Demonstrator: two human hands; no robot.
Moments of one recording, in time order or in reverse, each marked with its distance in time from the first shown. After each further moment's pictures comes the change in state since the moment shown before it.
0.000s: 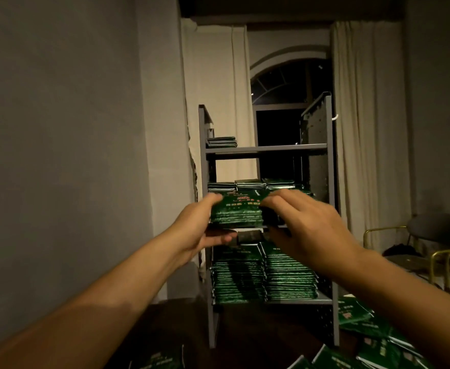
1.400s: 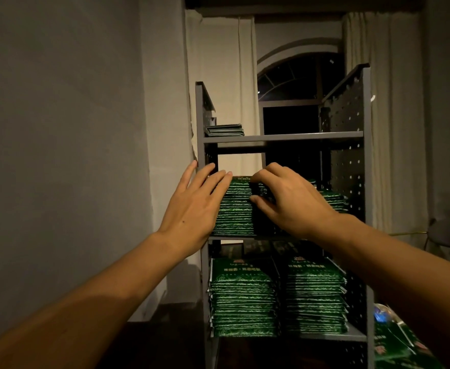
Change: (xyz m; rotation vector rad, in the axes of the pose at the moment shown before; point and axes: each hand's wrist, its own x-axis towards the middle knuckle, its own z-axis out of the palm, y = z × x) left_hand 0.142 -0.042 -0.042 1.755 0.320 1.158; right_hand 0.074 0.056 0.100 0.110 -0.148 0.179
